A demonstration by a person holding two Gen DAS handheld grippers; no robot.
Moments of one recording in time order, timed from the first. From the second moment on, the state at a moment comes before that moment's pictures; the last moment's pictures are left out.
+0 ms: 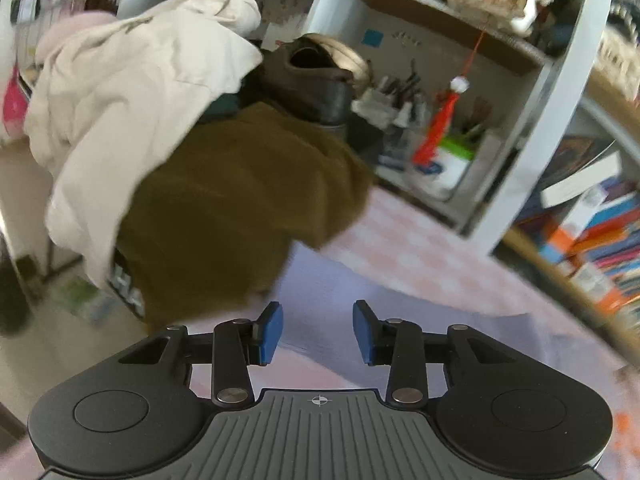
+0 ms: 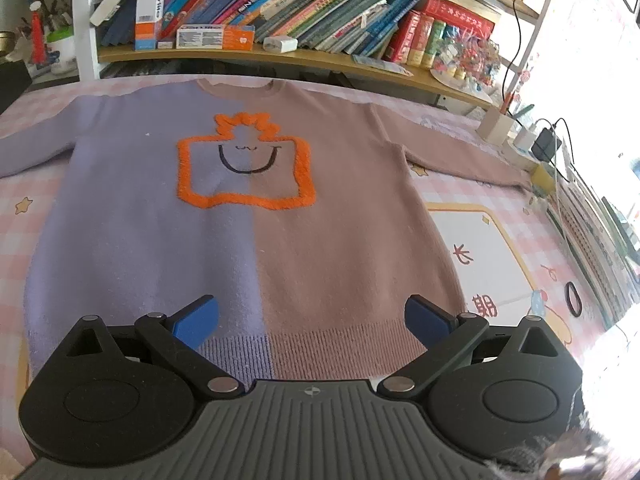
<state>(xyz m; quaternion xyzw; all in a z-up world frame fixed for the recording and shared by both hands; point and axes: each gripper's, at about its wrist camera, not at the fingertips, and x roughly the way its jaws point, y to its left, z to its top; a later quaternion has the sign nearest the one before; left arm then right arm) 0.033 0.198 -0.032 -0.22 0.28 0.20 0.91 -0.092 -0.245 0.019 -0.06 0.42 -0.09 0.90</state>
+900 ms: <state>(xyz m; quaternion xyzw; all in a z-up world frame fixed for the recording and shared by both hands) 0.036 0.217 -0.055 -0.37 0.26 0.17 0.87 -0.104 -0.262 0.018 -0.05 0.42 -0.11 0.90</state>
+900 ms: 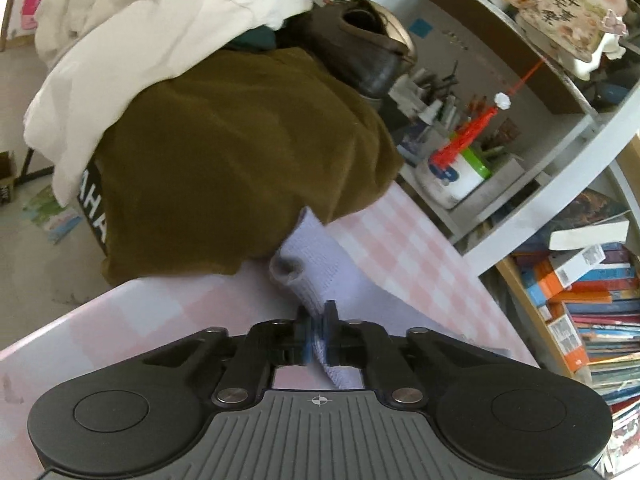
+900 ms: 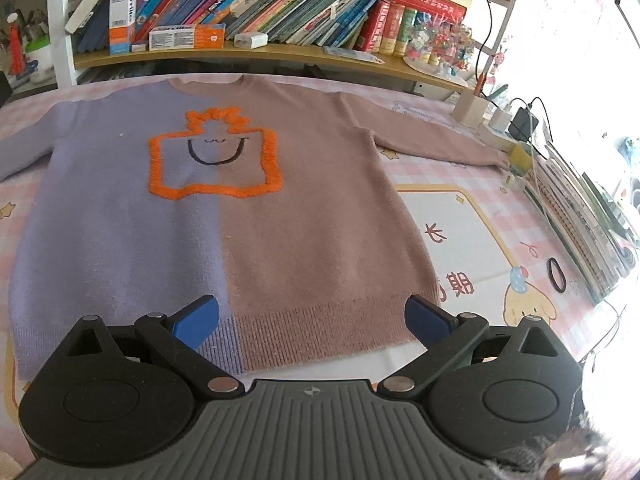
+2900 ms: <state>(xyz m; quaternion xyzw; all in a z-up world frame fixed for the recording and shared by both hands) 0.125 -0.167 0.067 -0.16 0.20 0.03 0.97 -0.038 -0.464 0.006 0.01 0.38 0.13 0.91</state>
